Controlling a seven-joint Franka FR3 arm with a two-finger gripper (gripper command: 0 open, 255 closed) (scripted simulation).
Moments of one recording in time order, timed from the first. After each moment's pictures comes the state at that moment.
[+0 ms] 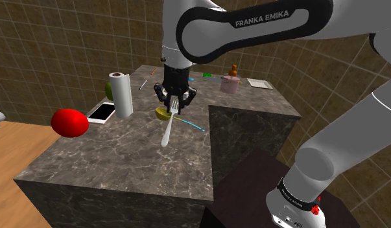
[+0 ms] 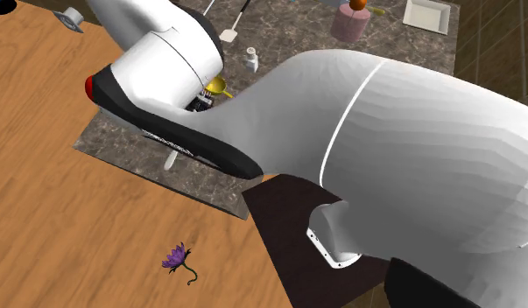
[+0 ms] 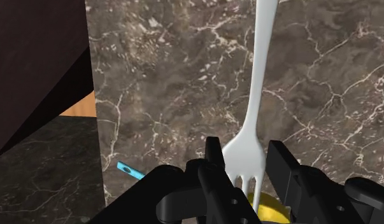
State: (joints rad) arm -0.20 -0.25 0.70 -2.09 0.11 1.93 1.29
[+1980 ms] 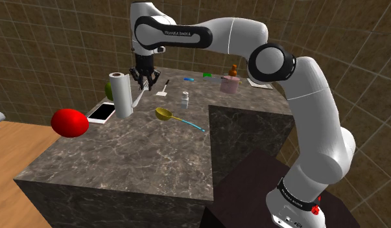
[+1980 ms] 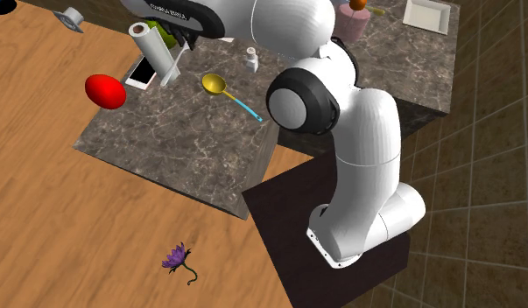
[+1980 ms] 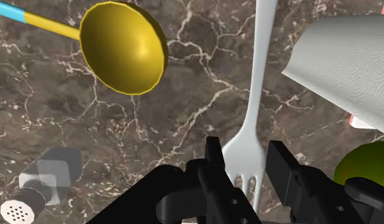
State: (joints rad) arm -0.04 0.74 0.59 -1.00 -0.44 1.68 1.29
